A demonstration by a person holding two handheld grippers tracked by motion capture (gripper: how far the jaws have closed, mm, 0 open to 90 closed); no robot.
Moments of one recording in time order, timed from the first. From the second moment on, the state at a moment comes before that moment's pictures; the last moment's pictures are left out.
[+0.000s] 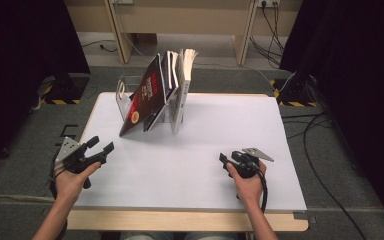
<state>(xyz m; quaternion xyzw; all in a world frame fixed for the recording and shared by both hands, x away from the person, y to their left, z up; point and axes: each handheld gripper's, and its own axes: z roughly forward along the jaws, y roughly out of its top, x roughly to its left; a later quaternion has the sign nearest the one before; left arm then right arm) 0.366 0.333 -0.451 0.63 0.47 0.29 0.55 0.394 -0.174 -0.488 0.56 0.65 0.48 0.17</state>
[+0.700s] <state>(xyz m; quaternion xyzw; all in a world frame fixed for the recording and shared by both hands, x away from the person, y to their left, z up) 0.355 0.348 -0.494 0.63 0.51 0.29 0.52 0.391 -0.176 -0.485 0.56 0.65 0.49 0.17</state>
